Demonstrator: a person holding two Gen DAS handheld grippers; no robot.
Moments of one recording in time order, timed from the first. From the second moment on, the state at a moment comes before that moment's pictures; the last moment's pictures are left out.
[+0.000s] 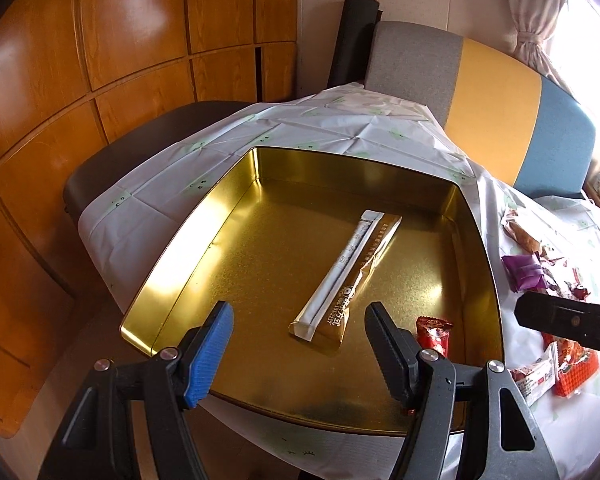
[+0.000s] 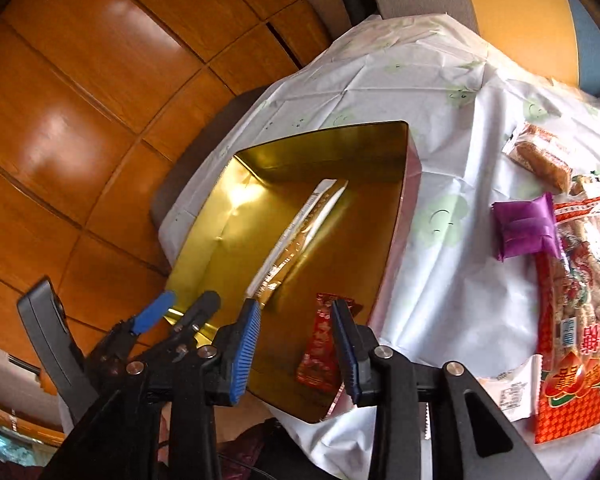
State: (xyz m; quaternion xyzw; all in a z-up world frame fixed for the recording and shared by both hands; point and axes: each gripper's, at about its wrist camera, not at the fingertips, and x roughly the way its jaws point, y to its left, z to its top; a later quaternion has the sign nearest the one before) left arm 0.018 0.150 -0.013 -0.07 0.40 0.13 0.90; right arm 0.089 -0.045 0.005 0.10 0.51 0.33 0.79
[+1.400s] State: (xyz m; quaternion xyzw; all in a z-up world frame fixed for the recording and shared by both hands) left arm 0.039 0.044 0.005 0.02 0.40 0.01 0.92; right arm 0.161 -0.224 -0.034 0.16 0.49 0.21 0.83
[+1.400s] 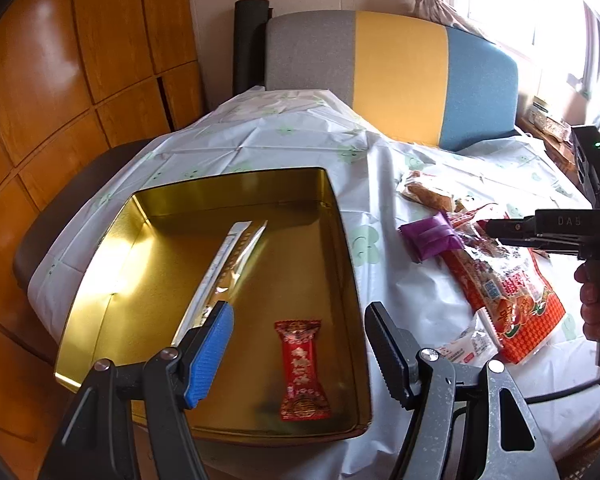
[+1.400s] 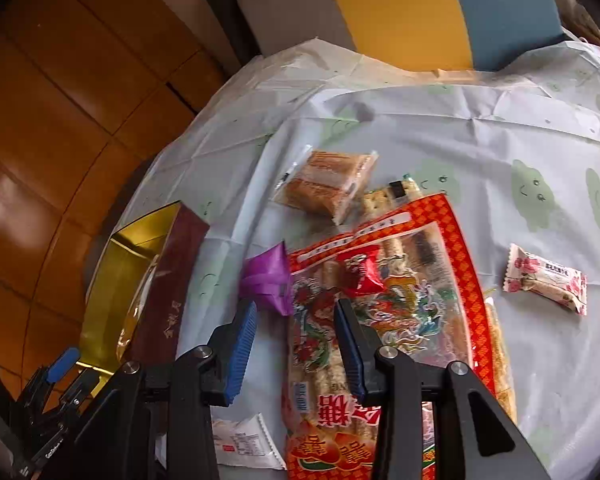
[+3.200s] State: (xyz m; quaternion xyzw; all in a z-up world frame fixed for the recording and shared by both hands) left arm 0.118 -0.153 0.001 0.15 0.38 -0.15 0.90; right arm 0.144 -0.331 -0.052 0.11 0.55 0.04 0.83
